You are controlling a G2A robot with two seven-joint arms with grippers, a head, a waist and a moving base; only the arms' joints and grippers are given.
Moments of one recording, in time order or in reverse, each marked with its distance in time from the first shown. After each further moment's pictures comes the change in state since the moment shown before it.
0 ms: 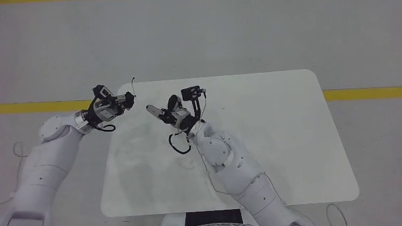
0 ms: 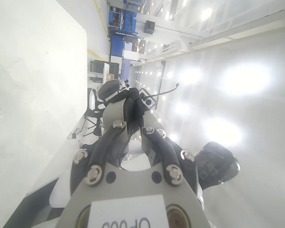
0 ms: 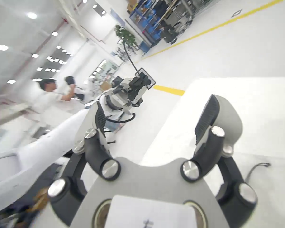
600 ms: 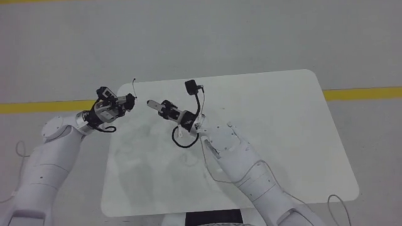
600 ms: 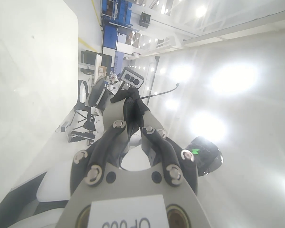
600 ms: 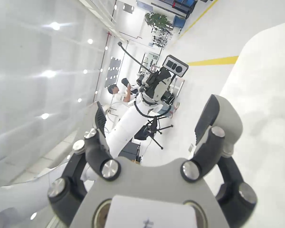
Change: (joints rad) left arm -0.004 -0.001 0.039 -0.002 -0.044 0.033 0.002; right arm 0.081 -0.002 0.020 0.120 0.476 -0.007 0.242
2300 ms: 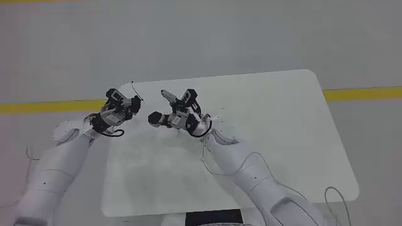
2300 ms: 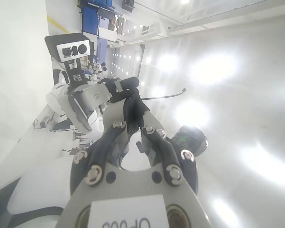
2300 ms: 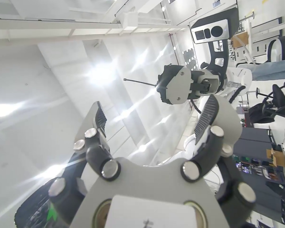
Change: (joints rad) left arm 0.067 0.001 0.025 -0.126 -0.138 0.003 -0.020; right arm 0.099 -0.035 -0.015 0.283 0.923 0.141 0.385
